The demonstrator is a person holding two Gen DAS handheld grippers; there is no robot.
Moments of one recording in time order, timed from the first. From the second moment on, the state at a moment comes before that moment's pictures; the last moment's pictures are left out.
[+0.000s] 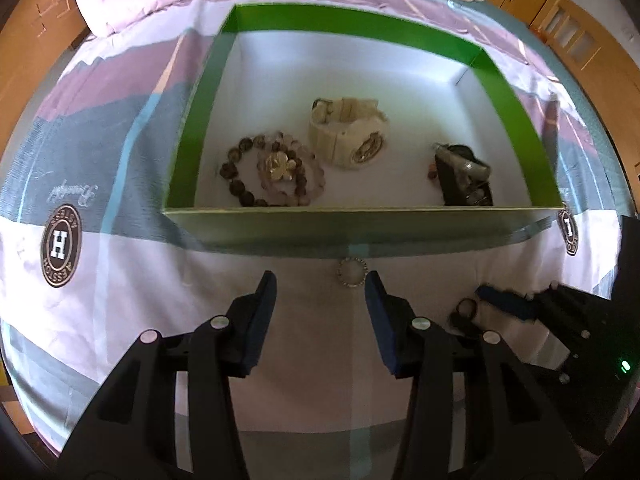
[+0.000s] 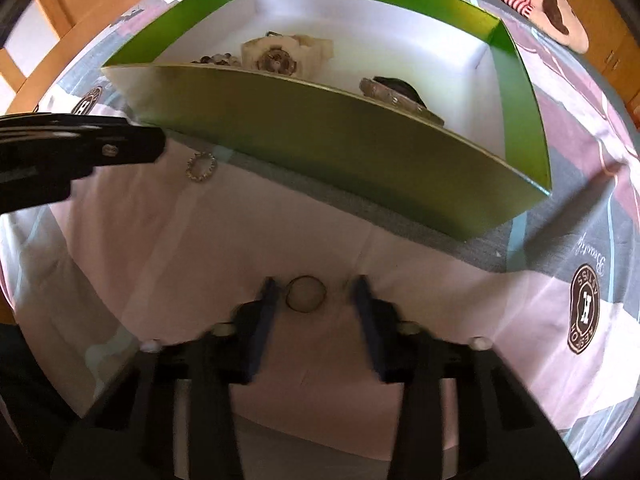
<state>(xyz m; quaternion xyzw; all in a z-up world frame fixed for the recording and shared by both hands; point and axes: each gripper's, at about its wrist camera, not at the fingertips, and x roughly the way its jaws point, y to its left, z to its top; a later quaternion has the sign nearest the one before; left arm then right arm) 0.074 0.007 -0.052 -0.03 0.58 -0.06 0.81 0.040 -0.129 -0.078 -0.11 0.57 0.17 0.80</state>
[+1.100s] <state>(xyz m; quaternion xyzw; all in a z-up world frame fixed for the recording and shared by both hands) 0.052 -0.006 -0.074 -0.02 0.61 -0.05 0.79 0.026 -0.126 -0.072 -0.14 0.58 0.21 0.78</state>
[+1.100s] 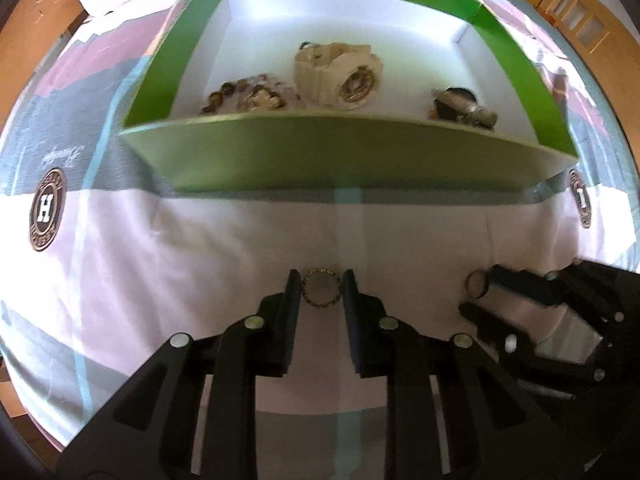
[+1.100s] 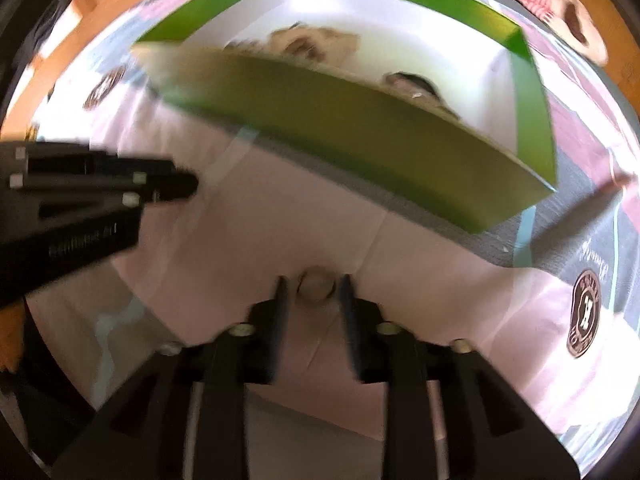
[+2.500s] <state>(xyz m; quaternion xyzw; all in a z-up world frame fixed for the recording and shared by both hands) 0.053 -0.015 -0.067 0.02 0.58 -0.03 0.81 0.034 -0.119 -0.065 -0.15 0.54 0.21 0.80</state>
